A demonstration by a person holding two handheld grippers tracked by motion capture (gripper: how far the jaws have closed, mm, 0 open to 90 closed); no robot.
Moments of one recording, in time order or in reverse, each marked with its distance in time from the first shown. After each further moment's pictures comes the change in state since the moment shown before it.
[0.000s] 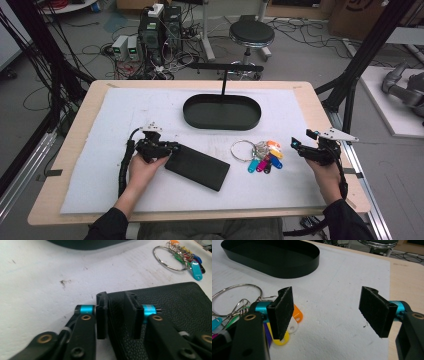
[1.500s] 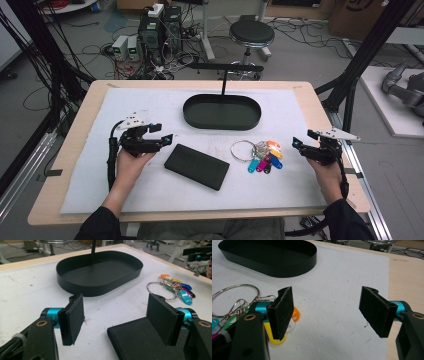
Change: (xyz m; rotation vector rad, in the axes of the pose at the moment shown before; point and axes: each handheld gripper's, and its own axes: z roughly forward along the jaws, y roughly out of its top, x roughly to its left) left arm -0.003 0.022 -0.045 -0.223 0.042 0.130; right arm -0.007 -0.002 0.001 0.012 0.005 0.031
